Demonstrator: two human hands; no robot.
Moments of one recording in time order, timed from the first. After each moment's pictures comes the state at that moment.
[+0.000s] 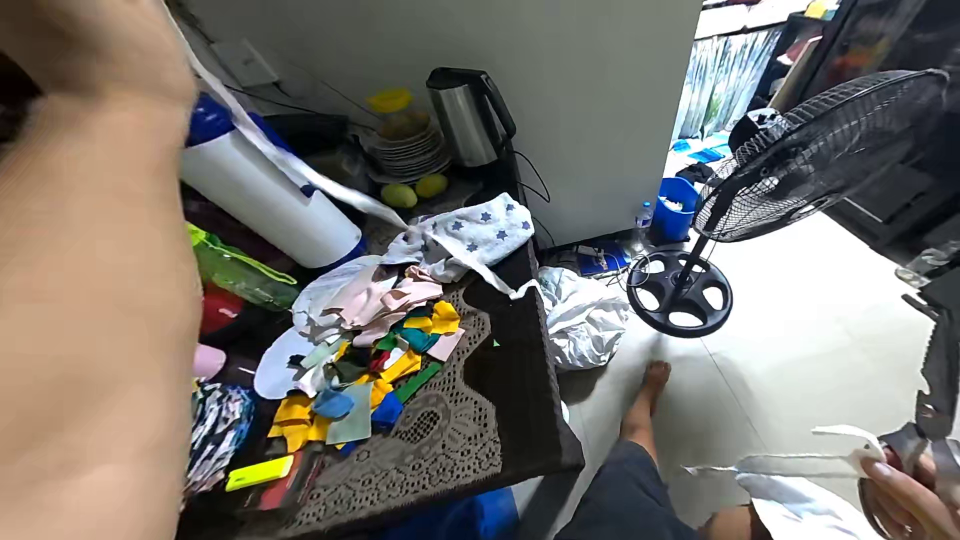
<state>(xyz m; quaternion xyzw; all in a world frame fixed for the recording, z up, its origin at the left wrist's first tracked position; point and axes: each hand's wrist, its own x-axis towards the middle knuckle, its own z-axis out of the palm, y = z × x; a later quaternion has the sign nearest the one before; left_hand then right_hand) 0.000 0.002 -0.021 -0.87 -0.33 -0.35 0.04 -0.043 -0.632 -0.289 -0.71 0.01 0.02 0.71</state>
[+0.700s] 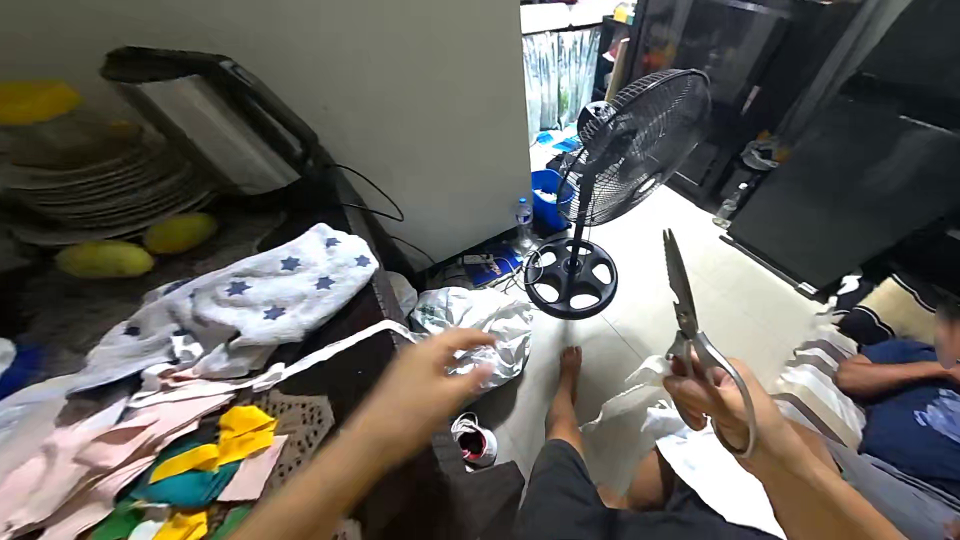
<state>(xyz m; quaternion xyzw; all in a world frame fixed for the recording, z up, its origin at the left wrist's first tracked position) 0.023 -0.248 -0.247 -0.90 0.13 0.06 -0.41 -0.011 -0.590 -0.255 -0.66 0.01 0.08 0.75</state>
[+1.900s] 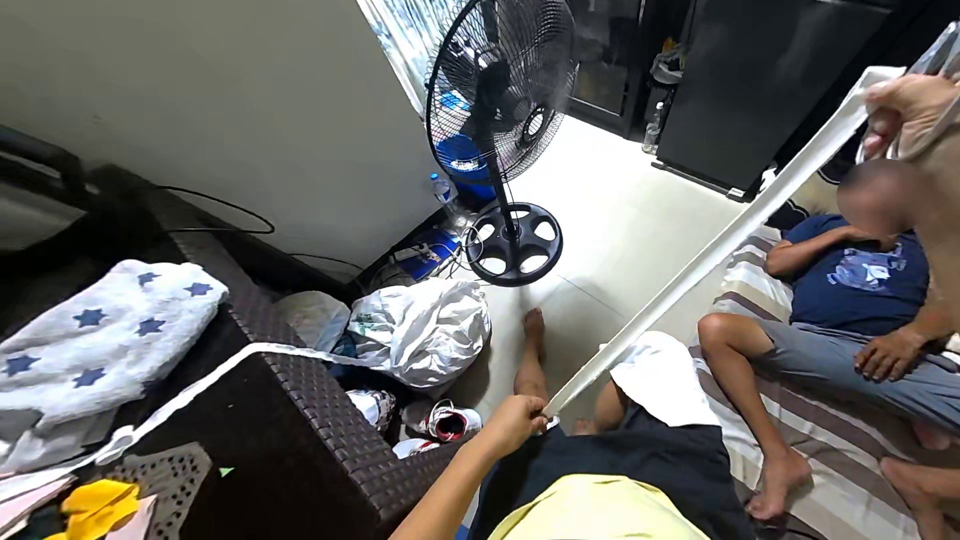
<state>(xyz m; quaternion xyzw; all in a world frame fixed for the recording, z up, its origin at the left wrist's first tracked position) -0.018 -0.407 -0.450 -0.83 0.21 0.45 -0.26 0.034 -0.904 -0.190 -0.74 0.14 -0.38 0.54</state>
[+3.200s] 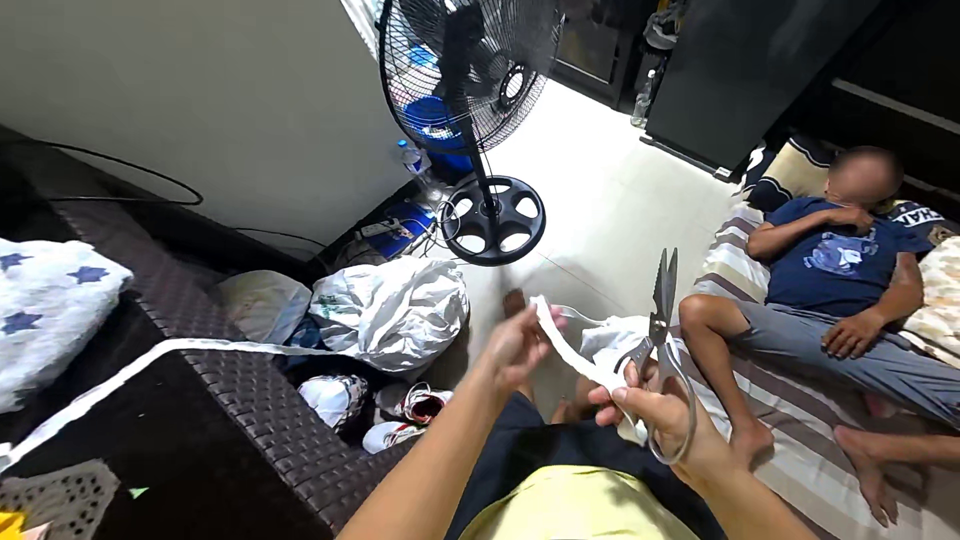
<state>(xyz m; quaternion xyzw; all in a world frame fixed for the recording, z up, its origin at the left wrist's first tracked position) 0.025 -0.490 -0.386 -0.48 -0.21 0.37 -0.77 -0.126 -0.654 -0.327 -0.51 0.16 0.05 0.84</state>
